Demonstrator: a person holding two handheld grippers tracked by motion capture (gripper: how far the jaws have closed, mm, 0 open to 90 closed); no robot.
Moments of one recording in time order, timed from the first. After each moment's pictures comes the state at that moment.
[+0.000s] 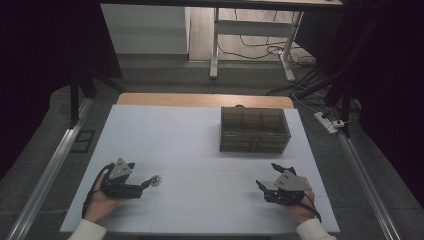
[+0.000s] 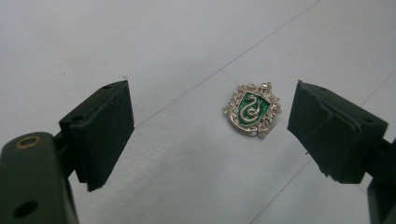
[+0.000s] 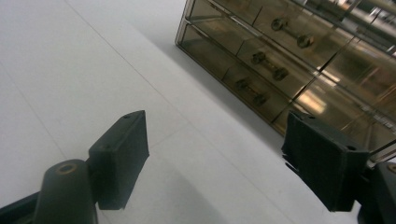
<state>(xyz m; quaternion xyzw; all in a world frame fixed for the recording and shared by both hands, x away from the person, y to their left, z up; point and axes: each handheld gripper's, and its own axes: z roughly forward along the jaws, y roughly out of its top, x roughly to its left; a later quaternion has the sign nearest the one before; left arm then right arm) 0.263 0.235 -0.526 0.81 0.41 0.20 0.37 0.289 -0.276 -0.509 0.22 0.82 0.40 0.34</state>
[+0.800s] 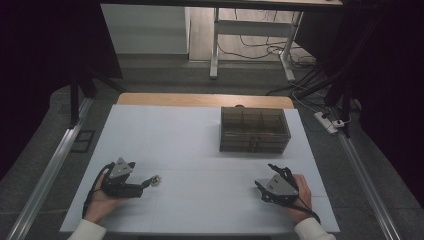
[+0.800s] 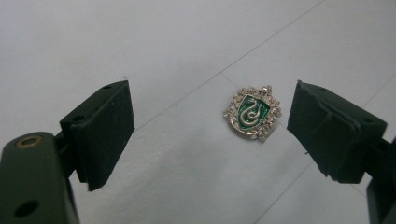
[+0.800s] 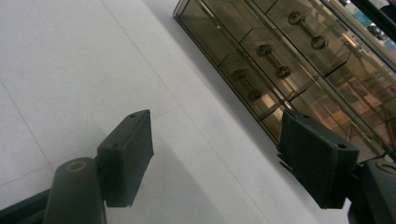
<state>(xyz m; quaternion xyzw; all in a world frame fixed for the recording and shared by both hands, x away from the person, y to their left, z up) 0.264 0.234 -0.525 0.81 0.41 0.20 0.37 0.291 -0.264 -0.521 0.16 0.84 0.33 0.40</state>
